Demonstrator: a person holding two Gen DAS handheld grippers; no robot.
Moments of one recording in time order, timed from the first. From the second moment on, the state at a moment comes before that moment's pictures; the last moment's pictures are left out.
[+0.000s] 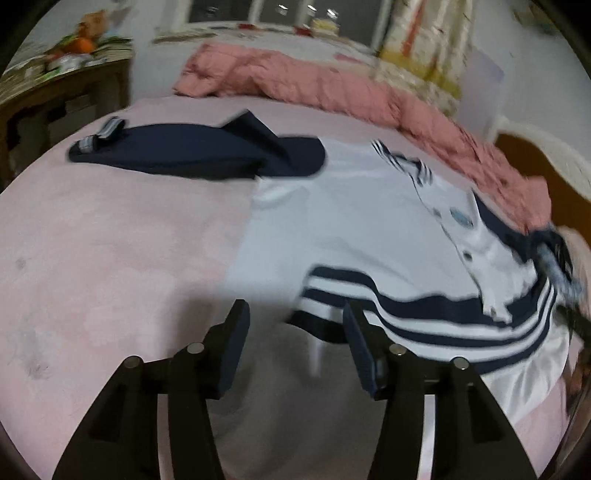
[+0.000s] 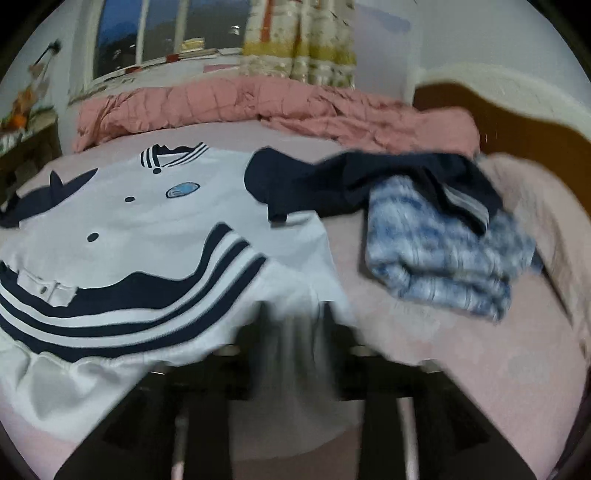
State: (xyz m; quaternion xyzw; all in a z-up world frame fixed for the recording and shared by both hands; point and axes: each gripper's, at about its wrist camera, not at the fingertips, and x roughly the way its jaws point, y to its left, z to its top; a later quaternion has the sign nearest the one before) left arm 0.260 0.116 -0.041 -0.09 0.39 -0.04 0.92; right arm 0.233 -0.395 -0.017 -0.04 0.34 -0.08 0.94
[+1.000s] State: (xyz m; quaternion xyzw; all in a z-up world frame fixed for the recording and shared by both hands) left arm 0.190 0.079 0.003 -0.01 0.29 -0.03 0.96; right arm 0.195 -0.404 -0.005 0.03 0.30 -0.07 0.95
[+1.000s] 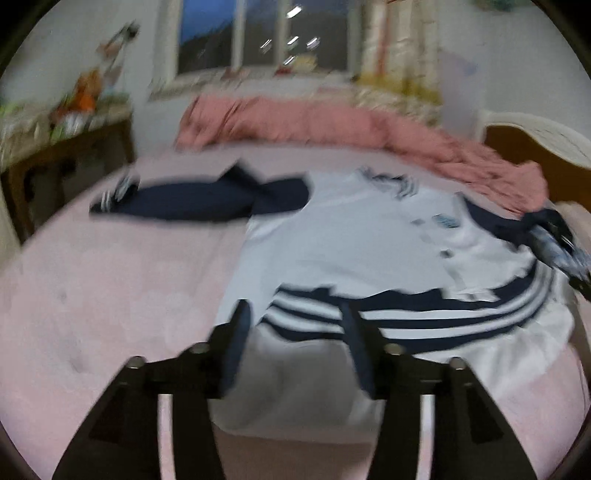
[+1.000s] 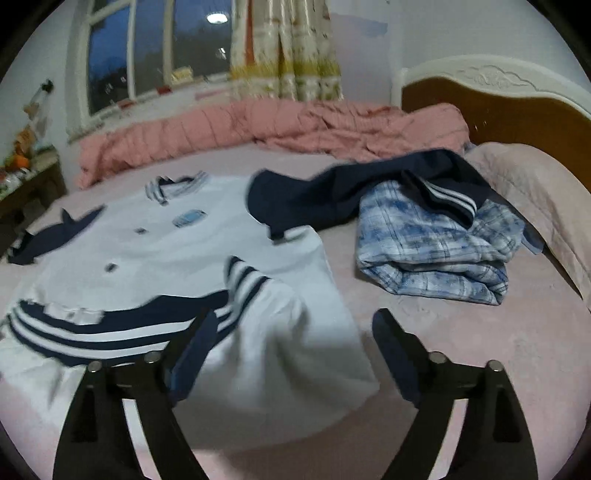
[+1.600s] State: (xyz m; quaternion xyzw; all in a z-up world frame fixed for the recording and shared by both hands) left arm 0.187 0.001 -0.049 0.22 0.40 -0.14 0.88; right arm 0.162 -0.287 -0.044 -0.27 0.37 0.01 0.89
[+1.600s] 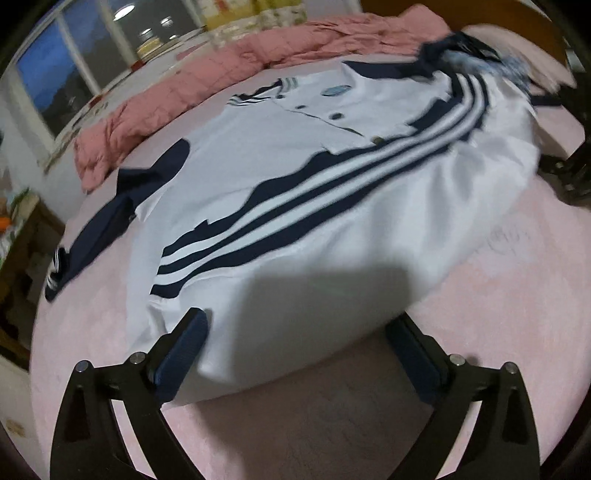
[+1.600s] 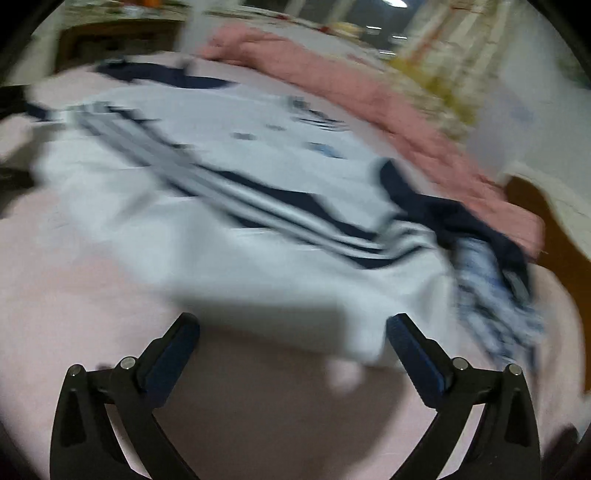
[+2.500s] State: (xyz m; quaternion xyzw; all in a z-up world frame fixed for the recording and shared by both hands) left arm 0.385 0.045 -0.016 0.07 0.39 -0.04 0.92; right arm 0.389 -0.356 -0.009 -0.02 0.41 -0.05 0.91
